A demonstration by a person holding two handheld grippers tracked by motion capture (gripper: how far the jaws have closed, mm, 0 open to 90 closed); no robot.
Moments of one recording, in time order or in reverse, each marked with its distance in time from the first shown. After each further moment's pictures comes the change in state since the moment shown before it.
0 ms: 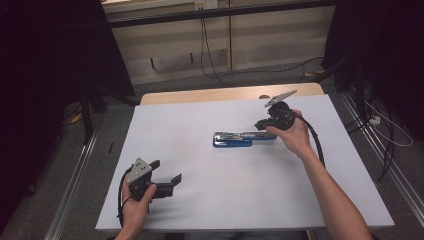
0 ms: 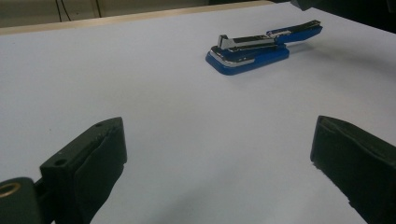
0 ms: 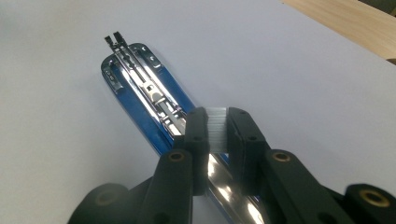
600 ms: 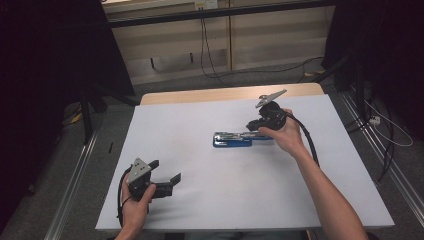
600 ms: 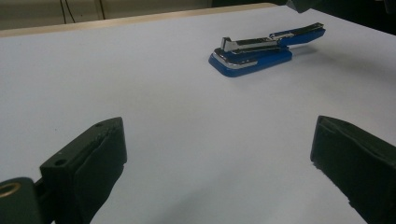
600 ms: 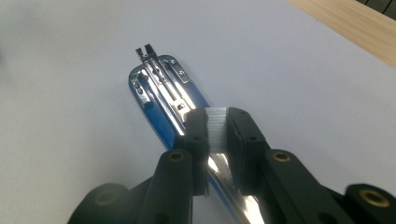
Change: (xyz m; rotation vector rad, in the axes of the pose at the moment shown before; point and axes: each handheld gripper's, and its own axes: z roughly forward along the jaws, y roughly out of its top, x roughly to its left) left arm 0.001 0.000 -0.001 -0.007 0.011 -0.006; right arm 0.015 0.015 0.011 -0.001 0.053 -0.059
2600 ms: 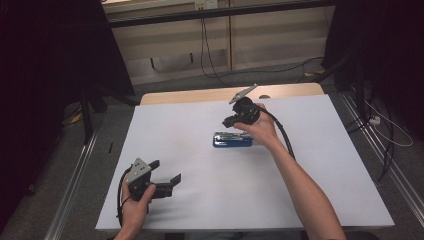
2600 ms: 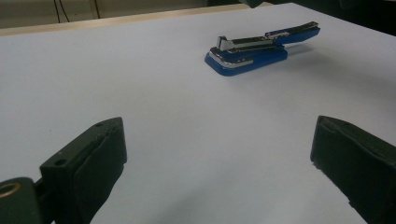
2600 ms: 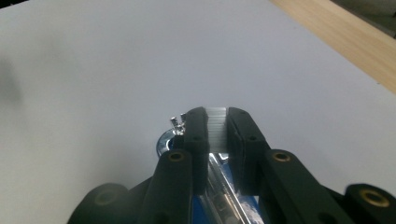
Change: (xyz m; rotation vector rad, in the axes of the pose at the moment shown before) left arm 0.000 0.000 0.000 0.000 -0.019 0.004; right arm 0.024 0.051 0.048 -0.014 0.080 -0.061
